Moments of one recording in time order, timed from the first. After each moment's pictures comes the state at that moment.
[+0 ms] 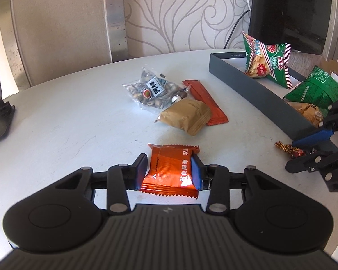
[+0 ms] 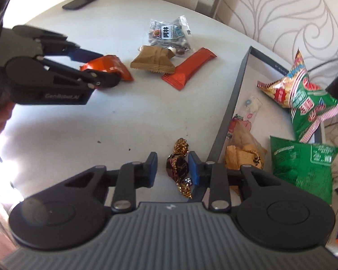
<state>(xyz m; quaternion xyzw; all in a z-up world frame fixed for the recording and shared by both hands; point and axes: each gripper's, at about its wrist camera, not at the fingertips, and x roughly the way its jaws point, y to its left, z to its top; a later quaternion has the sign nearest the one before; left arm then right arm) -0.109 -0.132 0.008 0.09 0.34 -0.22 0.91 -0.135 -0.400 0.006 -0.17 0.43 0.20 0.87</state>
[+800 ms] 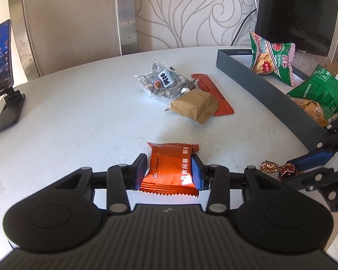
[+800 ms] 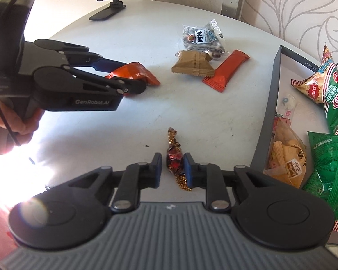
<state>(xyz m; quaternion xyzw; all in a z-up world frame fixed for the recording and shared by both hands) -0.120 -0.118 0.011 0.08 0.35 -0.21 0.91 -0.152 -0.387 0.005 -0.12 0.42 0.26 0.86</state>
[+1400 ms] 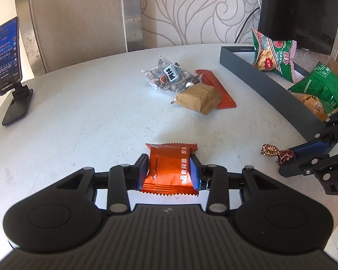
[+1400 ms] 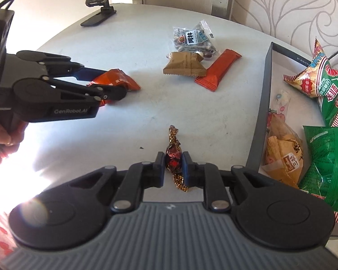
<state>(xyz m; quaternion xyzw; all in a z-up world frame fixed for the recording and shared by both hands) -0.132 -0.111 0.011 0.09 0.36 -0.19 0.91 -0.153 -0.388 0.003 -0.11 0.42 0.24 0.87</state>
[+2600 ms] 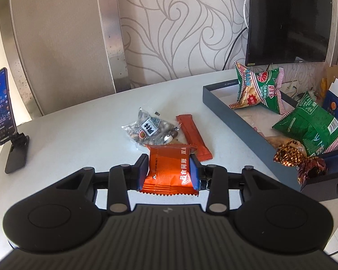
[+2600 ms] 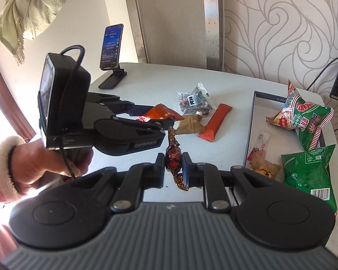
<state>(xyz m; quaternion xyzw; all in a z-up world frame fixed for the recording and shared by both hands) -0.123 -0.165 0.074 0.11 0.31 -0.21 0.92 -0.193 -0.416 0.089 -0.01 0.33 0.25 0.91</state>
